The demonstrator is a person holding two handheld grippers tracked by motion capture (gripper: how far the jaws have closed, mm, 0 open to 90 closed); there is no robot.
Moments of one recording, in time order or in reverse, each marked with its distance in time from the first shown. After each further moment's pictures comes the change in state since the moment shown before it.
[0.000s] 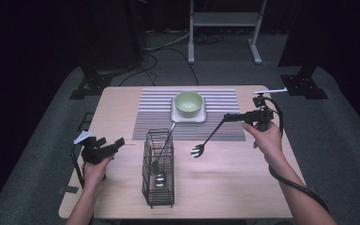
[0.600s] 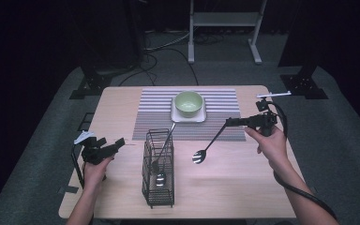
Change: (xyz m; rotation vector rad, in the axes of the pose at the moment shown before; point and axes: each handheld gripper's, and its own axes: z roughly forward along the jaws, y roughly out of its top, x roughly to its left) left arm 0.000 0.000 0.000 0.002 0.001 0.003; right arm 0.010 -0.013 -0.010 0.013 0.024 -0.022
